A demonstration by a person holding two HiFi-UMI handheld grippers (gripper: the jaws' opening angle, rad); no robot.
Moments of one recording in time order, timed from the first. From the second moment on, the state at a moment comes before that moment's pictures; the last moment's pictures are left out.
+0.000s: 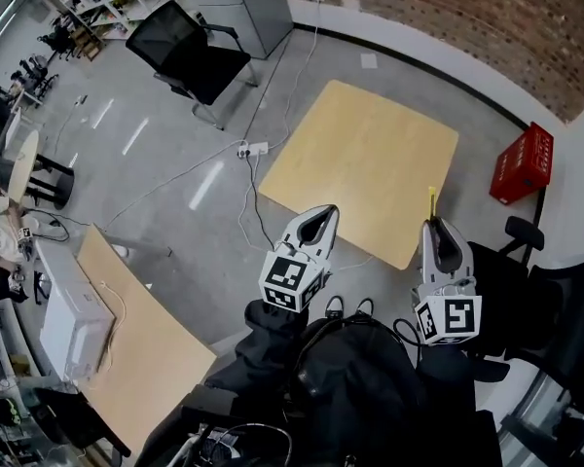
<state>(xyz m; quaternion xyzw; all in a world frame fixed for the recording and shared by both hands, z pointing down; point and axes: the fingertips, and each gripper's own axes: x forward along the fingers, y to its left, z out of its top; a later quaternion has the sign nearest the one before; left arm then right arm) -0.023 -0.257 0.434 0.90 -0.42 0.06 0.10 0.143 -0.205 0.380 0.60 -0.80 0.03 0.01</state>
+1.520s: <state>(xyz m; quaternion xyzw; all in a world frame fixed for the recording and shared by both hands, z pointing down) 0.009 -0.256 0.356 0.91 -0.41 0.00 0.02 0.168 -0.185 0.302 0.62 -0.78 -0.05 -0.06</state>
